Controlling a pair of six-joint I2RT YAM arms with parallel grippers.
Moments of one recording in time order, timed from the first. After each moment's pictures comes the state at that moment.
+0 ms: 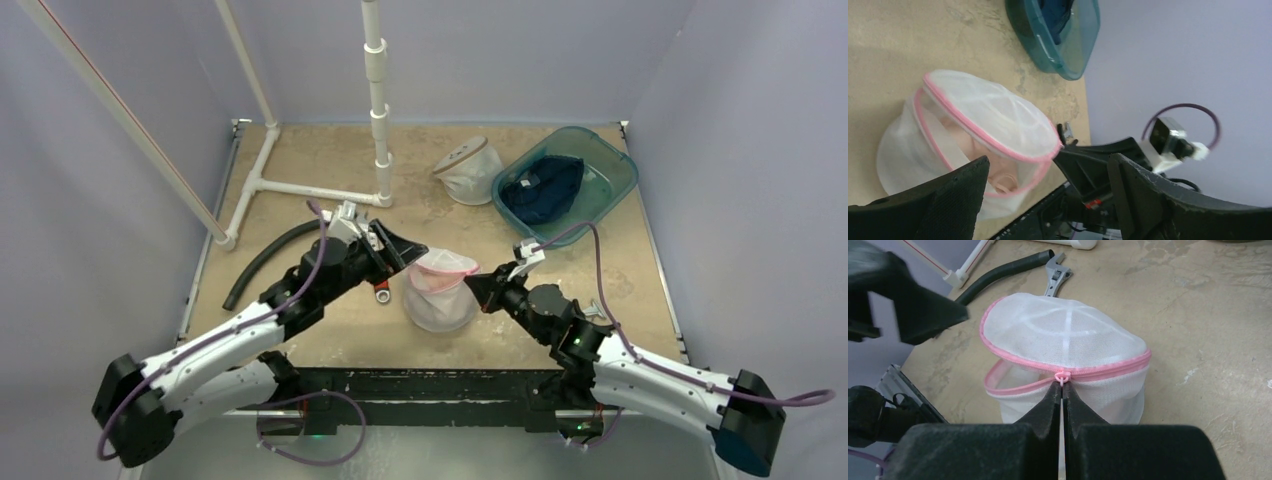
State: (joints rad) left arm -0.75 0.98 0.58 0.12 0.03 -1.12; right arm 0.94 0.69 0.25 0.26 0.27 0.57
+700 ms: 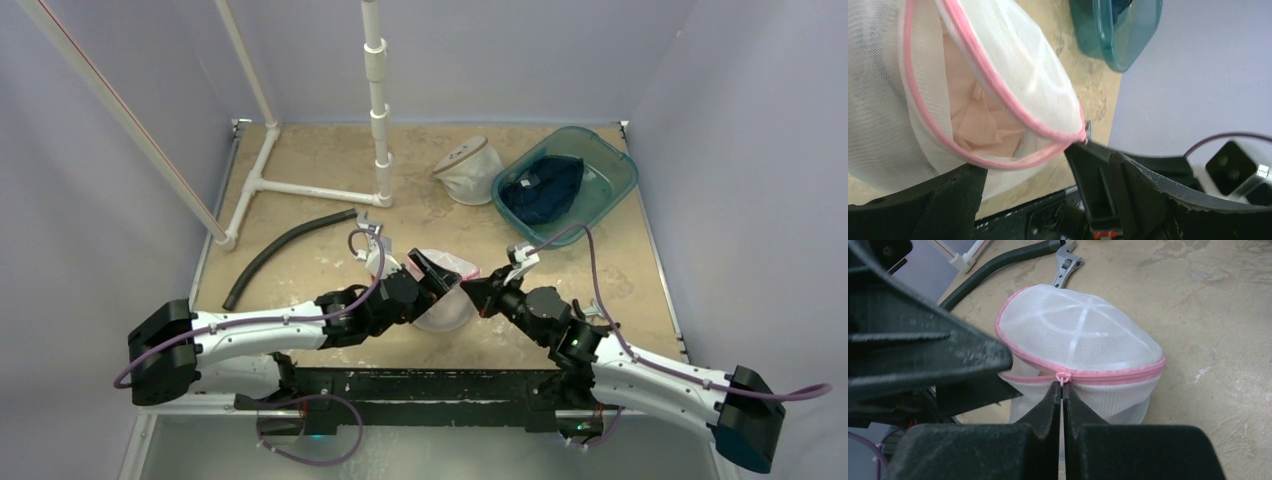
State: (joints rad) left arm -1.19 1.20 0.66 -0.02 -0.48 -1.53; right arm 0.96 0.72 0.24 0.29 0.24 0.55
